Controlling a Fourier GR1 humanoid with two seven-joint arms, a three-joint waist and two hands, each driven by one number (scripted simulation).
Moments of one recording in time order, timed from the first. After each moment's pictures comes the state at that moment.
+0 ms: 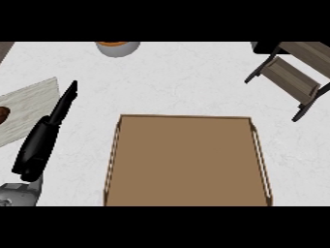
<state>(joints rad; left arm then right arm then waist) -0.11 0.33 -0.14 -1.66 -0.17 0.05 -0.04 -0.75 -1.58 -0.16 -1.12 -0.18 0.35 0.52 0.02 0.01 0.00</state>
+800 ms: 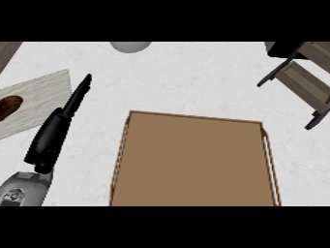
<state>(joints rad) -0.18 0.30 -0.16 -1.63 -0.20 0.02 -0.03 -1.19 -1.25 0.08 -1.00 -0.01 0.29 0.77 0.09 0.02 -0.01</state>
